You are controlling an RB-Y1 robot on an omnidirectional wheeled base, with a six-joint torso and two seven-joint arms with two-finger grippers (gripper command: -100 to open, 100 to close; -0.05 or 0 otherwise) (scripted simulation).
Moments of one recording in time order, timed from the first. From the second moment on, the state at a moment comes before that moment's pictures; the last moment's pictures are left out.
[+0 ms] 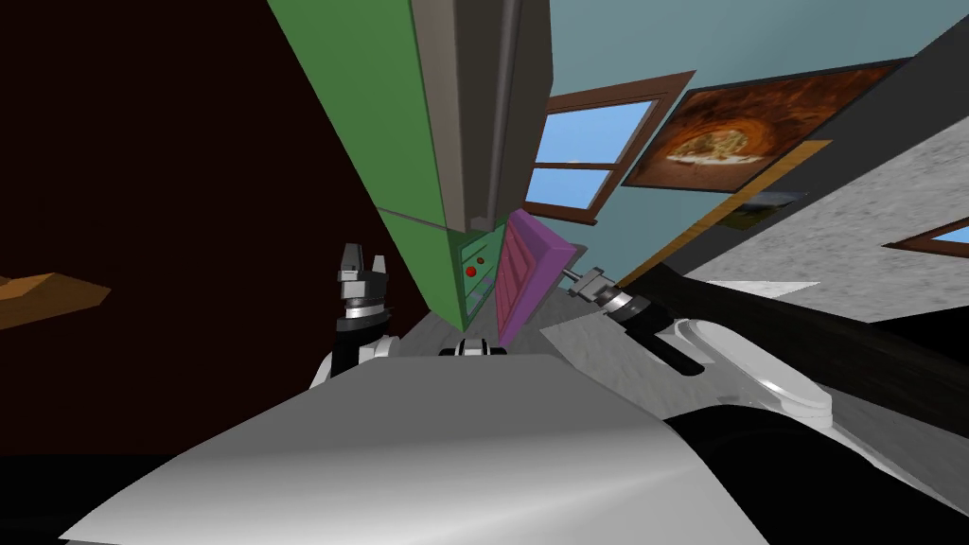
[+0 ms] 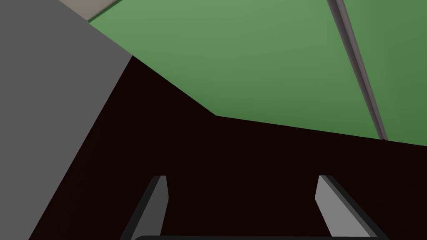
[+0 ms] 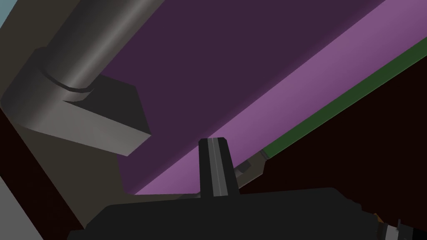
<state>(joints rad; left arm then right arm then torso) 0.50 -0.01 0.06 -2.28 -0.08 -0.52 -0.05 0.69 -0.98 -0.49 -2.19 0.62 -0.41 0.67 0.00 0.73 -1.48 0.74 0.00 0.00</state>
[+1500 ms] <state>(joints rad) 0.50 -0.01 0.06 -2.28 -0.08 -0.52 -0.05 0.30 -1.17 -0.19 -1.84 0.45 -0.52 0.80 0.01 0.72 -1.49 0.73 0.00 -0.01</state>
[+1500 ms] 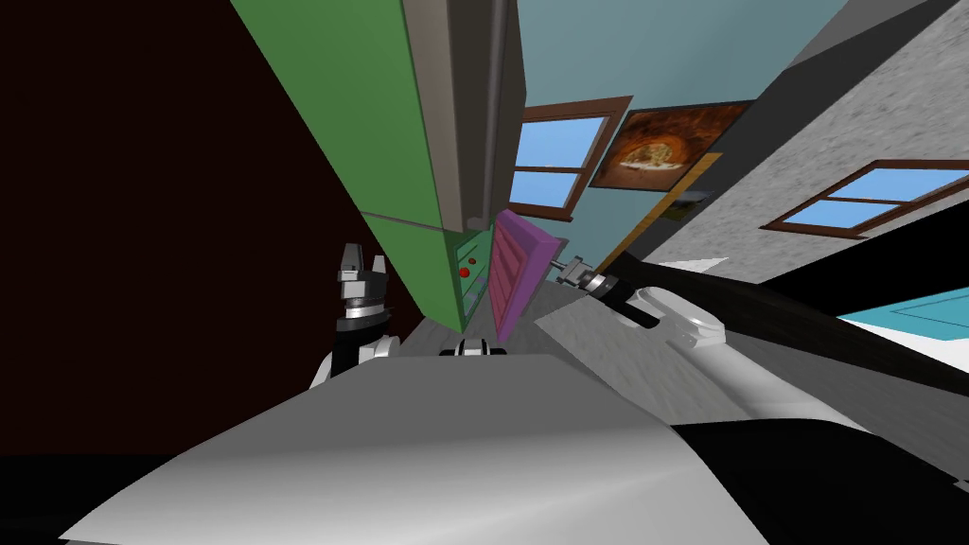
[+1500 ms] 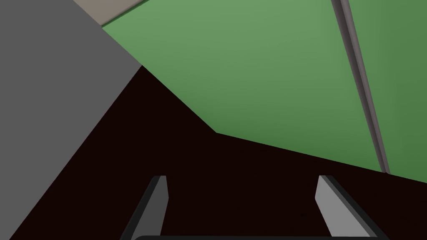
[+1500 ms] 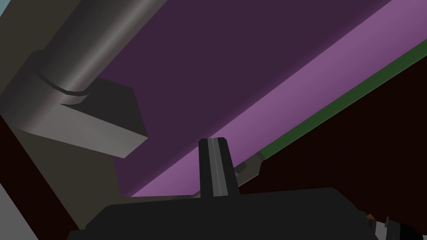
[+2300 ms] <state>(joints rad) 0.50 -0.01 0.06 -2.28 -0.08 -0.52 -0.05 0.15 -1.25 -0.09 -1.73 0.39 -0.55 0.84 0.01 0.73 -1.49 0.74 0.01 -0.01</state>
